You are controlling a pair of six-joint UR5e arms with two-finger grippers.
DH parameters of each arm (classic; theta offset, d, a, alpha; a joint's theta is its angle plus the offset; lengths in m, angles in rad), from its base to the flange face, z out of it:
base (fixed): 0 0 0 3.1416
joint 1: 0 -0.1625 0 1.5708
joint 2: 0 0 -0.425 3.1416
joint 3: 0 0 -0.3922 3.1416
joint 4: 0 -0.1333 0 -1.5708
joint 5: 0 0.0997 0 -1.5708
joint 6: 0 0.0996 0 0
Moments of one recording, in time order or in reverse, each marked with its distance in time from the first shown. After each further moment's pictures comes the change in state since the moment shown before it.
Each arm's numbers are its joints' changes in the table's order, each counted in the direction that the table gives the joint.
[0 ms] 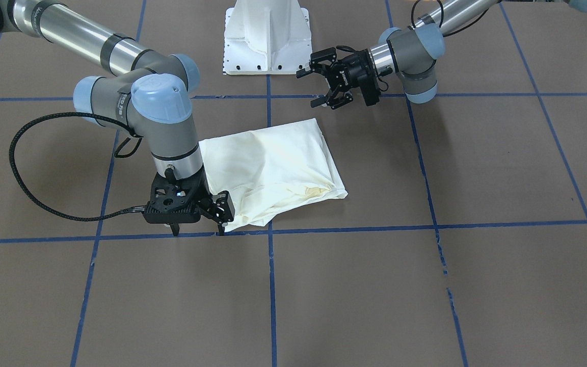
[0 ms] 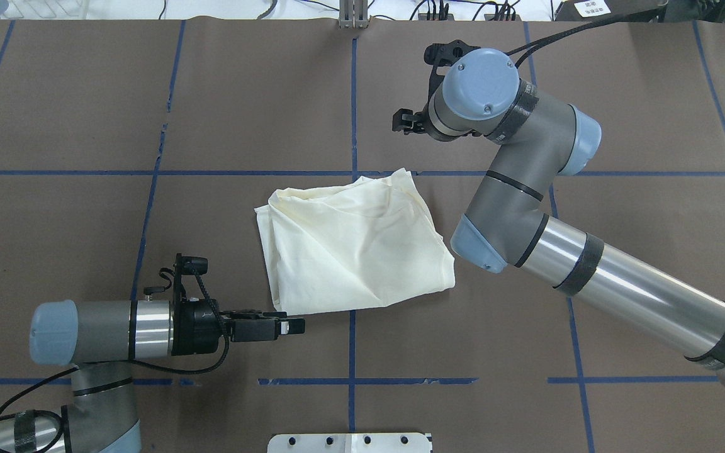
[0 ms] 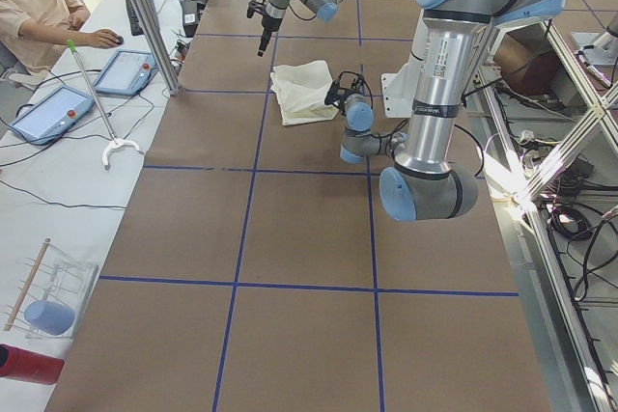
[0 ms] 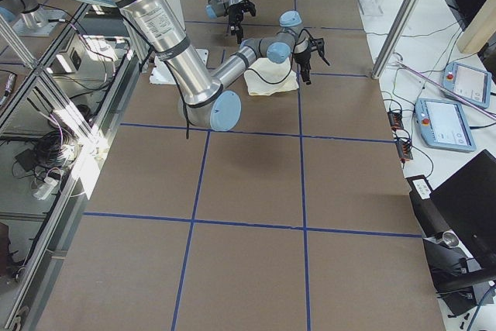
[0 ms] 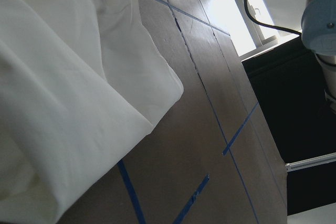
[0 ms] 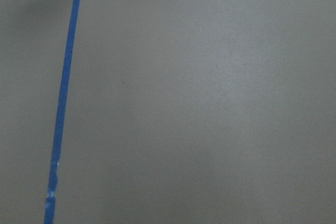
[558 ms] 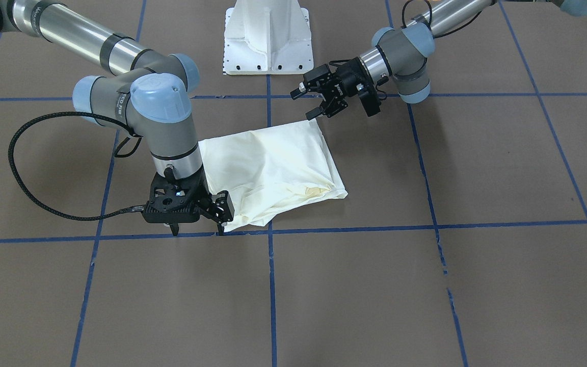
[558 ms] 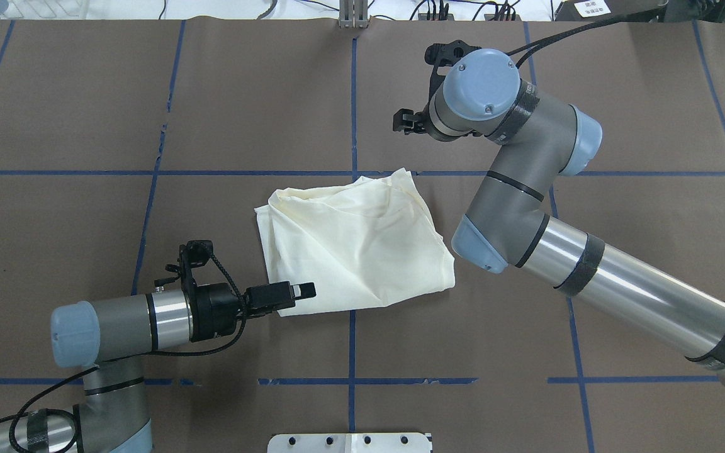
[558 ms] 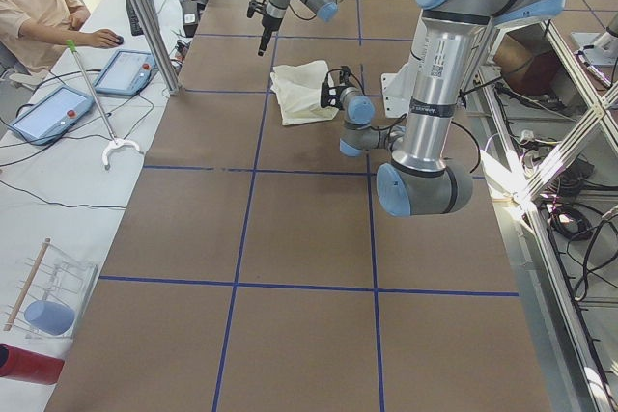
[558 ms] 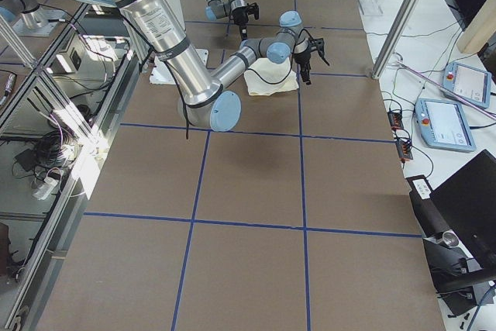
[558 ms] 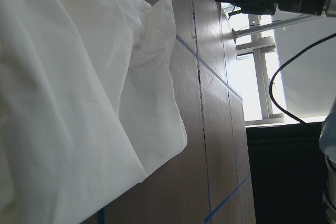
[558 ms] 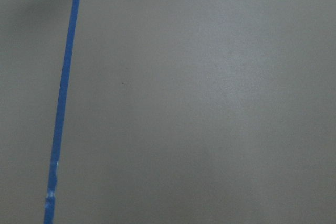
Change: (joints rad) left arm -0.004 0.026 0.010 -0.095 0.137 -0.205; right arm 0.000 0.002 0.003 0.000 -0.001 0.001
